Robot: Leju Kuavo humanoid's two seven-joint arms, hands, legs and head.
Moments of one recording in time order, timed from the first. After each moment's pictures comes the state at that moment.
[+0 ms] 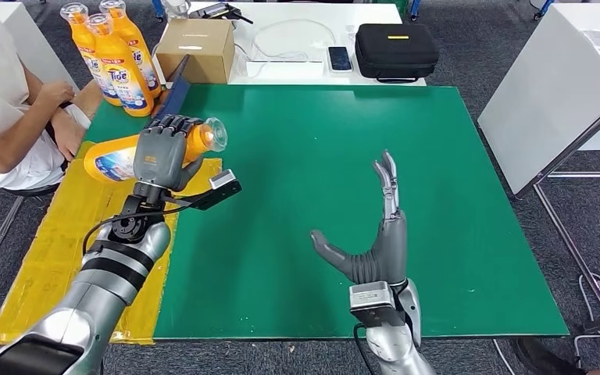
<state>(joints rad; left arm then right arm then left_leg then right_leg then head) -0.63 0.00 -0.29 -0.89 -1.36 0.66 -0.13 -0.08 0.17 0.36 -1.60 0.44 -0.43 -0.54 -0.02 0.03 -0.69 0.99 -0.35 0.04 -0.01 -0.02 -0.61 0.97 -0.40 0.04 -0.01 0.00</state>
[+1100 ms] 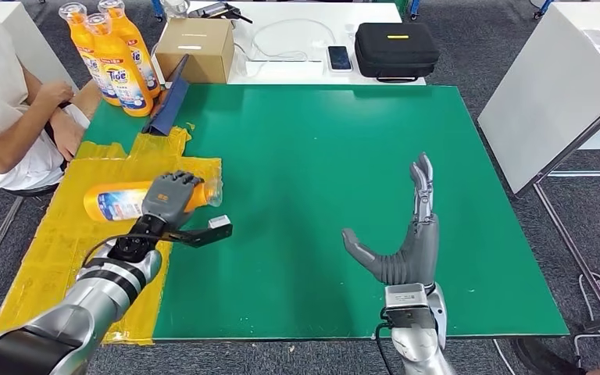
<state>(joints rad) -0.66 0.05 -0.36 -0.49 -1.44 0.57 -0.11 -0.06 0.10 0.29 -1.63 0.37 -0.42 -0.57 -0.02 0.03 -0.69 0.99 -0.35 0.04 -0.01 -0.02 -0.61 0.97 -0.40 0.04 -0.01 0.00</state>
